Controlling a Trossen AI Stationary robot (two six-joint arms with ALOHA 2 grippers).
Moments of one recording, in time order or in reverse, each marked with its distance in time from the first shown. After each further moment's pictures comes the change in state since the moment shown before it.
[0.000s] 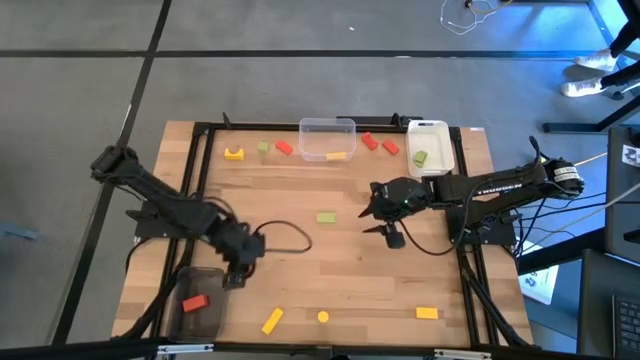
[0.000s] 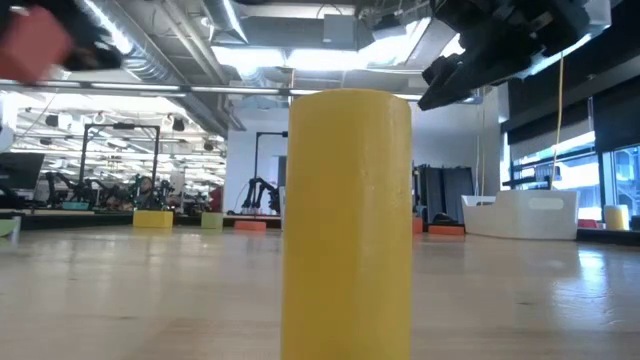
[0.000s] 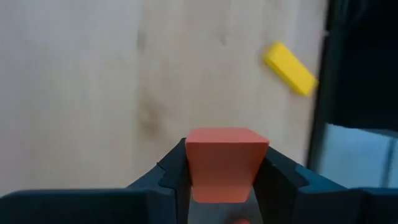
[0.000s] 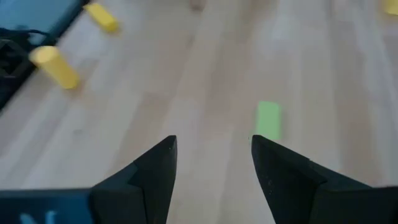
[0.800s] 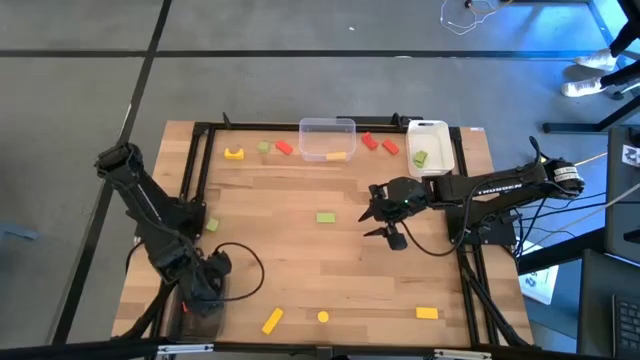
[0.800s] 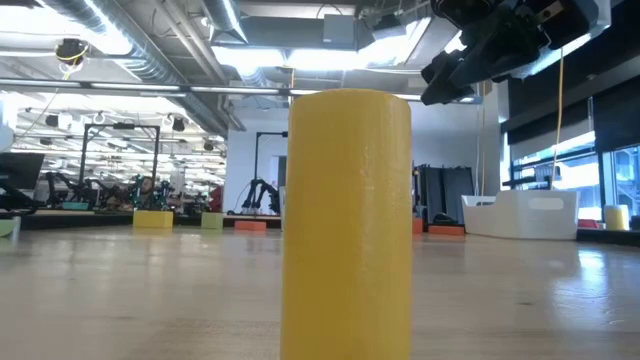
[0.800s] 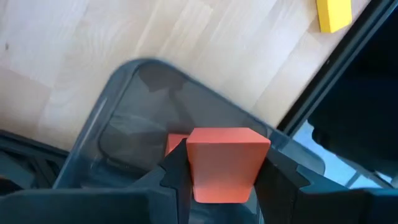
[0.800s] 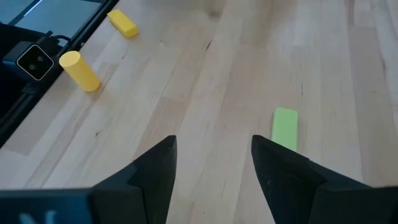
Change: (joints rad) left arm -0.439 0.009 -0.001 -0.087 -0.099 -0.859; right arm 0.000 0.000 0.000 0.011 -0.061 0.002
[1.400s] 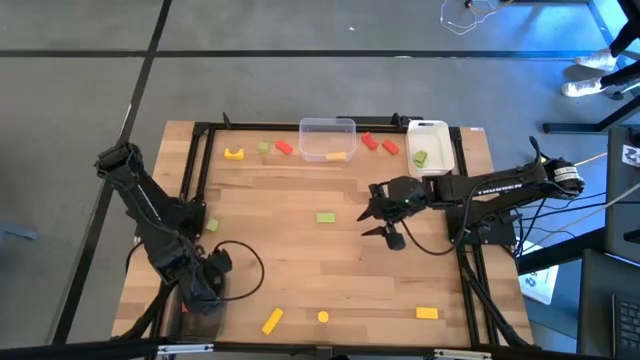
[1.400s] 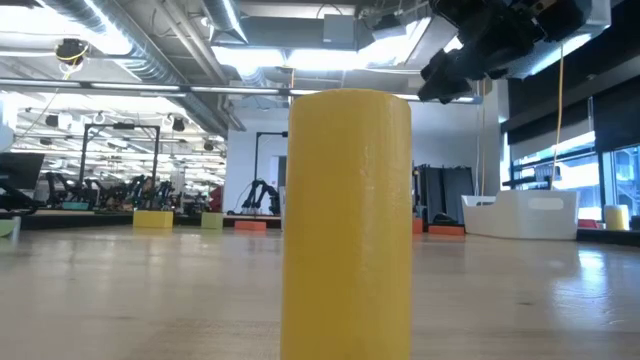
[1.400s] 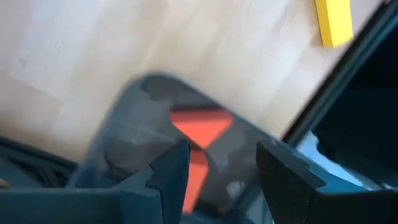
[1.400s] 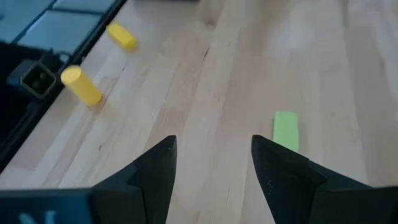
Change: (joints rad) left arm -0.001 0.000 -0.001 -0.018 -0.069 0.006; right arm 0.000 0.000 0.000 0.033 0.003 0.062
